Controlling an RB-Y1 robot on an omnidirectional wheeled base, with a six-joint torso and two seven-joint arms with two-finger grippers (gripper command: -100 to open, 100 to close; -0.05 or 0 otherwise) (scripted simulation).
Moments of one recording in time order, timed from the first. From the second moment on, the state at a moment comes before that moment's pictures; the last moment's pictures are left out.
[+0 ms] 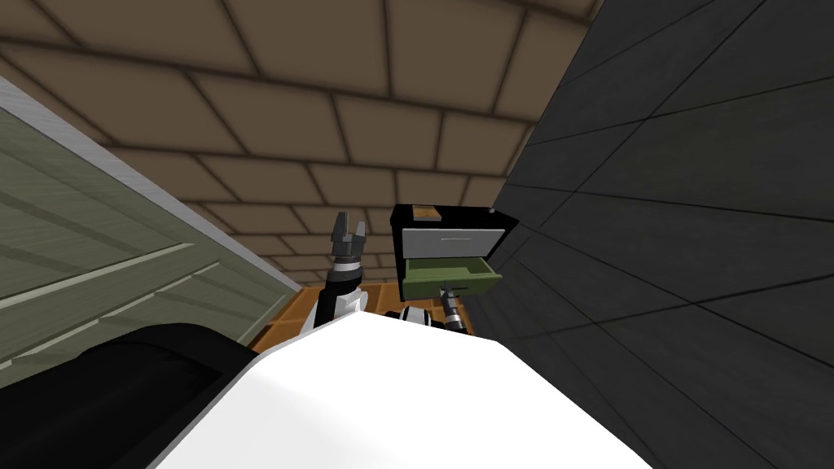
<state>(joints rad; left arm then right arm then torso) 0.49 -0.03 -0.06 -2.40 -0.01 -0.48 -0.10 0.31 -0.34 0.61 -1.46 -0.61 -0.66 -2.74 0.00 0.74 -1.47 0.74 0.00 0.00</state>
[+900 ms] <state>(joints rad) 0.49 -0.03 -0.06 -2.40 -0.01 -0.48 -0.10 0.32 -0.40 0.59 -1.55 -0.63 -0.57 -2.74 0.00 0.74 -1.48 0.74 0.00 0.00</state>
